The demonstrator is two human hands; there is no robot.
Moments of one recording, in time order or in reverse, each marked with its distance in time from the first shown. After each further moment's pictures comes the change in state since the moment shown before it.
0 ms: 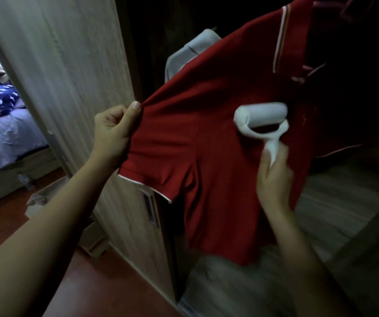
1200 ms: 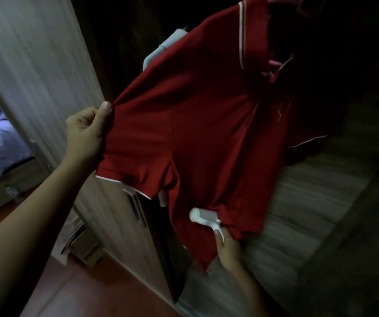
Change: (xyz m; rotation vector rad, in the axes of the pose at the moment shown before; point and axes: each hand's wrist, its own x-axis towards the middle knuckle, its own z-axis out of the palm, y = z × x) left_hand -0.002 0.001 -0.001 0.027 0.026 -0.034; right_hand -0.183 0.120 0.043 0.002 -0.600 0.479
